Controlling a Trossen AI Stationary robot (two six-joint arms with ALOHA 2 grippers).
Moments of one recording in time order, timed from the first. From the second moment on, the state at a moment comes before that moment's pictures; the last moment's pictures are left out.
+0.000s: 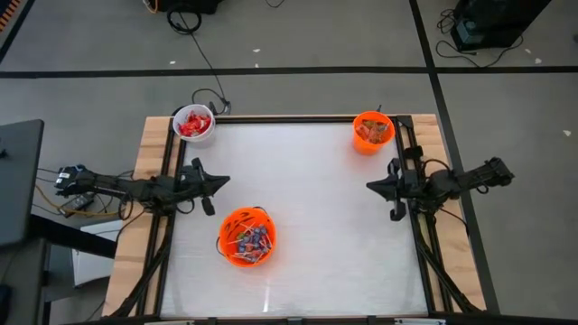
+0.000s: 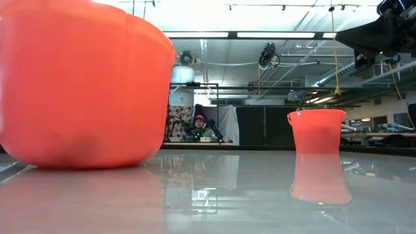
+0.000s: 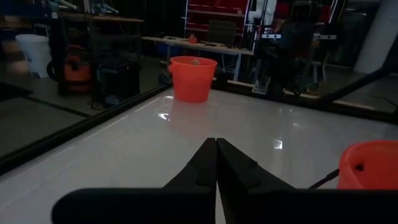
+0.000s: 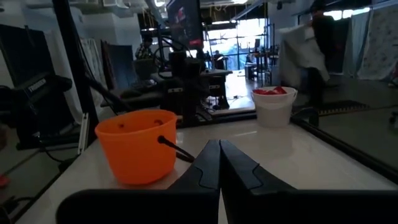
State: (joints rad) left arm -0.15 0.29 0.01 0.24 -0.50 -0.13; right arm 0.30 0.03 0.12 -0.02 0.40 0.10
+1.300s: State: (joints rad) left arm -0.15 0.05 0.01 0.11 -0.49 -0.06; right arm 0.29 0.00 0.01 0.13 0.39 0.12
